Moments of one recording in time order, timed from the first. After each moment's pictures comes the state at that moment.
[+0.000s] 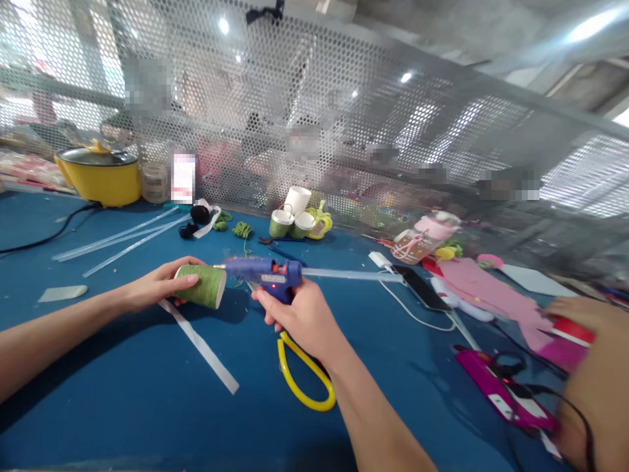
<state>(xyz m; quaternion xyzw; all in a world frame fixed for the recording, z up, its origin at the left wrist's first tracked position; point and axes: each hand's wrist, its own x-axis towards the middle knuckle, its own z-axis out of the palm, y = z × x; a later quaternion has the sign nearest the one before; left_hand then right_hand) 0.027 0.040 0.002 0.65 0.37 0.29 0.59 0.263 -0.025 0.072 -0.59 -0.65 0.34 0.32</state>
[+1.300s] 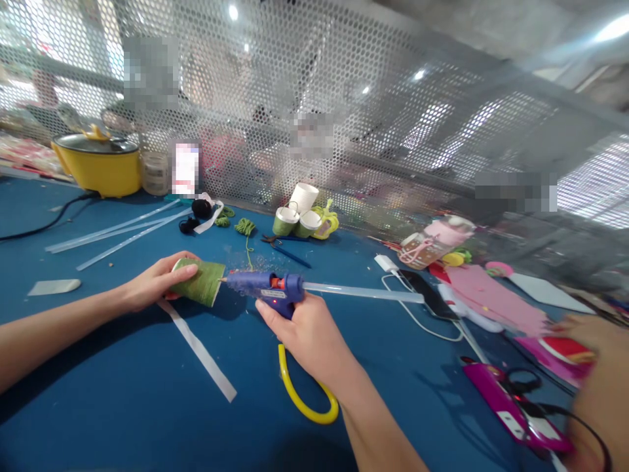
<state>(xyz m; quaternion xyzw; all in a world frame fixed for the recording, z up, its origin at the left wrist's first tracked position) 0.033 0.039 0.001 0.62 0.43 0.34 0.56 0.266 -0.031 0.067 -0.61 -0.72 0.20 0.25</state>
